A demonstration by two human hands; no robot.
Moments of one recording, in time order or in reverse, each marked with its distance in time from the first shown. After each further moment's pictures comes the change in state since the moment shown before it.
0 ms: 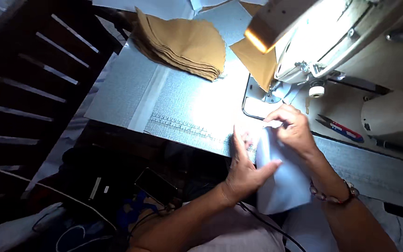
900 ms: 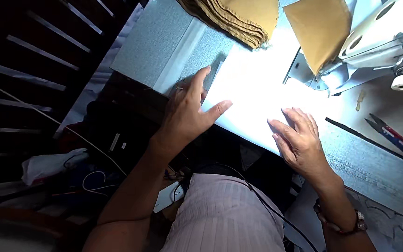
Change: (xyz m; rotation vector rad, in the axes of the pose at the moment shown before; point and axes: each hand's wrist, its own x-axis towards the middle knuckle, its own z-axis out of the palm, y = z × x) left_hand 0.042 0.047 -0.163 1.025 0.022 0.067; right_hand -0.041 -0.019 0.040 -0.223 -0.229 -0.057
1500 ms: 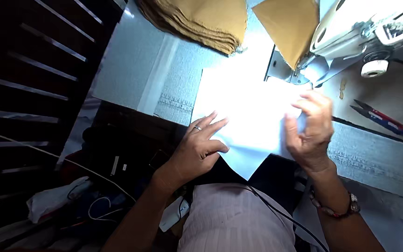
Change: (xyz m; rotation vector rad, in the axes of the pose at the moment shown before) left_hand -0.031 0.000 0.028 -0.215 -0.240 0.435; right_hand 0.021 0.001 -0.007 -0.018 0.473 0.033
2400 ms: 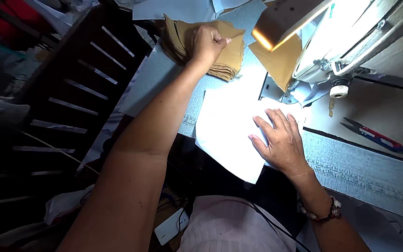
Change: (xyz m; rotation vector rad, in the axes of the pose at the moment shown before) left_hand 0.243 -0.085 -0.063 0.289 0.207 -0.512; right_hand -0.005 0.009 0.024 -0.193 -0.346 0.054
